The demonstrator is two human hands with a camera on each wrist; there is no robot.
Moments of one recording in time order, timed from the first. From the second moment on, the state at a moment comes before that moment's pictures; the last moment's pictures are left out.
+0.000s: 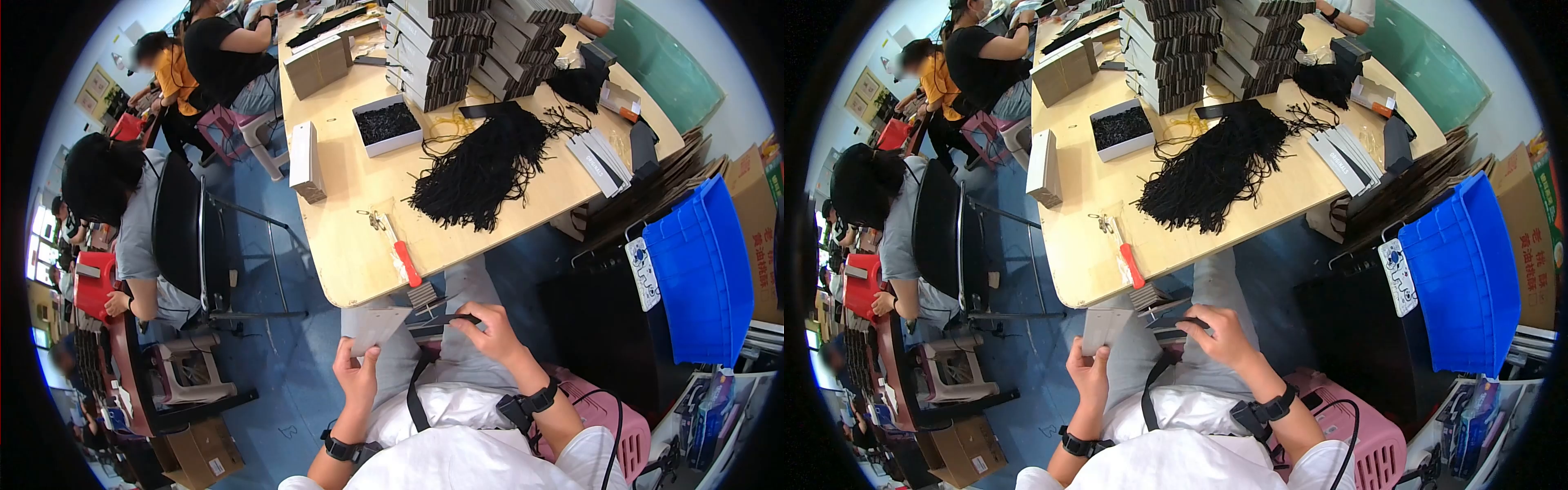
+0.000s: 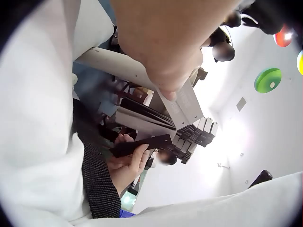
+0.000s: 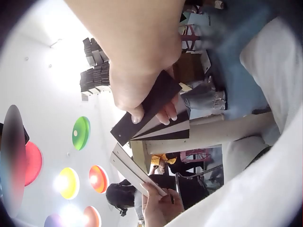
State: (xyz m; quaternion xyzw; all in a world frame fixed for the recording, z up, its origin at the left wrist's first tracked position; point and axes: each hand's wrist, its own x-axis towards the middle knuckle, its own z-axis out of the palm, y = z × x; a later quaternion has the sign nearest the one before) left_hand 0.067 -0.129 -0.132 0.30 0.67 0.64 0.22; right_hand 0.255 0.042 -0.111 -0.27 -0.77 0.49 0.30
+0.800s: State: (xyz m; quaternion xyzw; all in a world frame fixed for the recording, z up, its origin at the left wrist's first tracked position) left_hand 0.081 -0.117 -0.125 0.39 0.71 0.55 0.20; right_hand 0.239 0.054 -0.111 -0.27 -0.81 0.43 0.29
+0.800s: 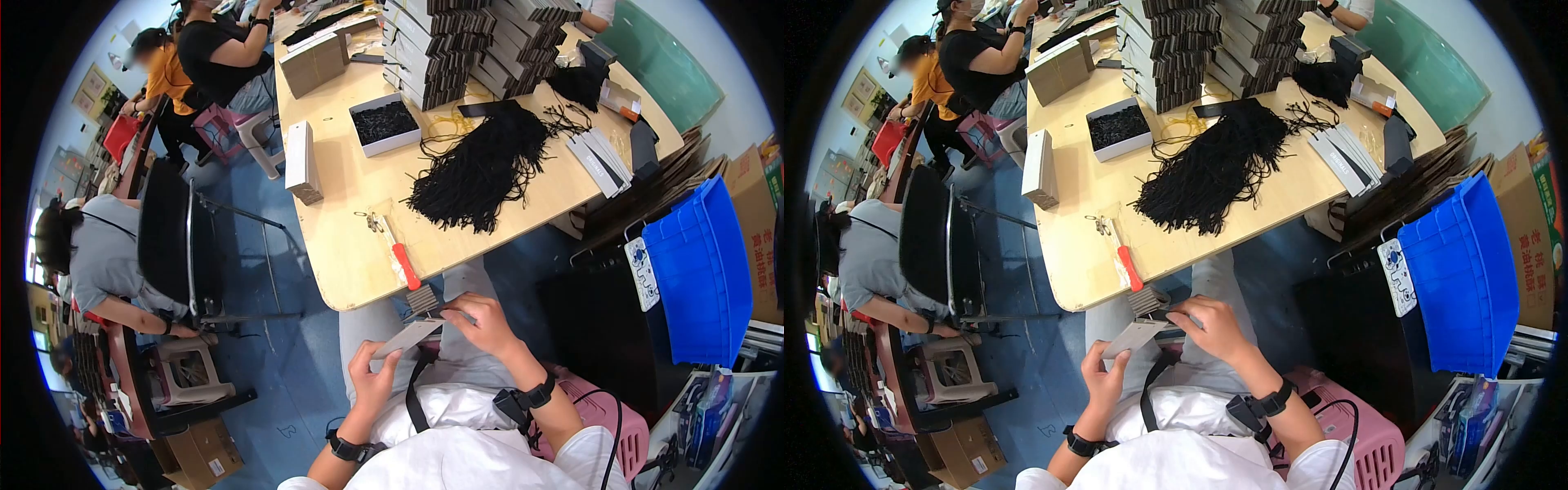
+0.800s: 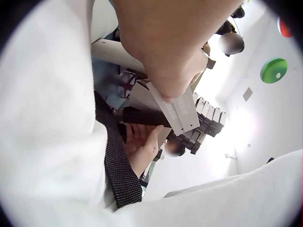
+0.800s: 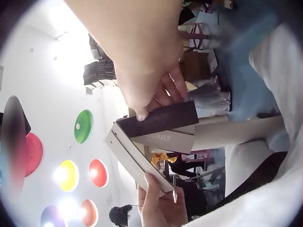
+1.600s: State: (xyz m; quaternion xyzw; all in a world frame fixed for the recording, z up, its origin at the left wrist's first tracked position) left_hand 0.072 -0.119 -0.123 0.44 0.70 0.54 0.13; right_hand 0.275 0.096 -0.060 -0.28 -0.79 0.43 0.32
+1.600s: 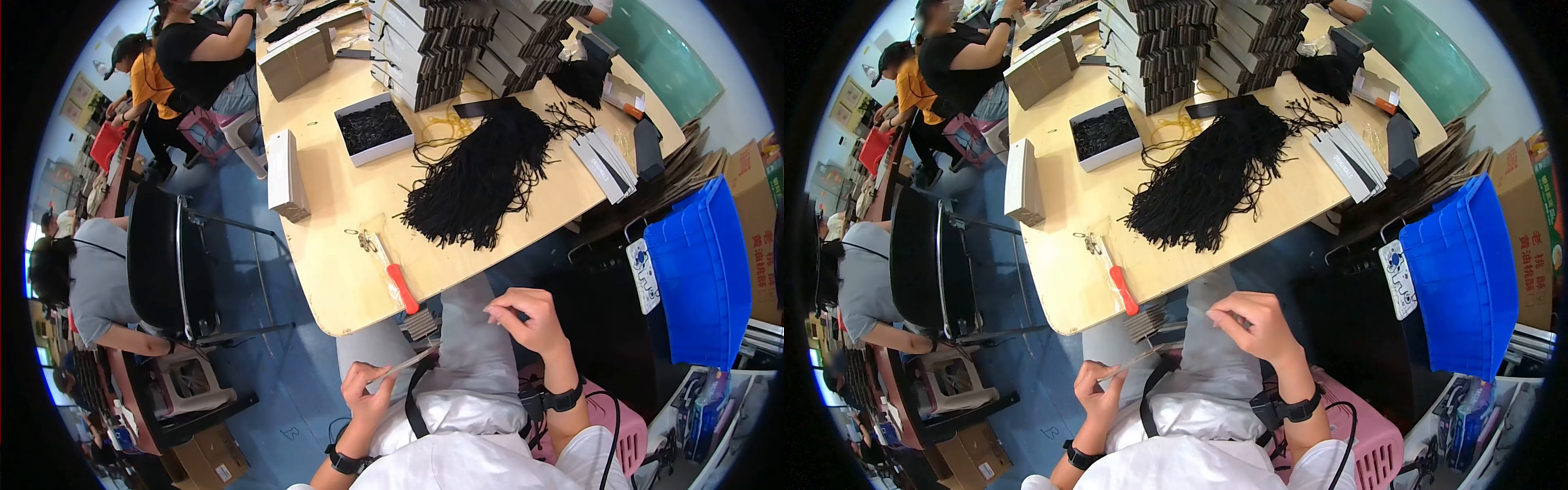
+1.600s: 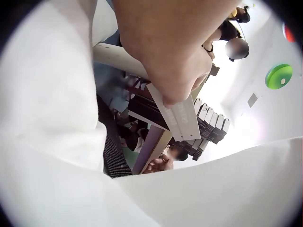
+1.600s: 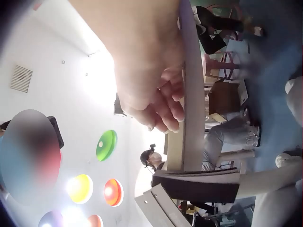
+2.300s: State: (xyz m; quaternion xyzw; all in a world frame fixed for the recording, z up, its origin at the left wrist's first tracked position) left_hand 0.063 -0.104 -0.124 0.44 0.72 0.52 0.16; right_hand 0.406 0.255 0.012 -0.67 -0.57 -0.02 0.48
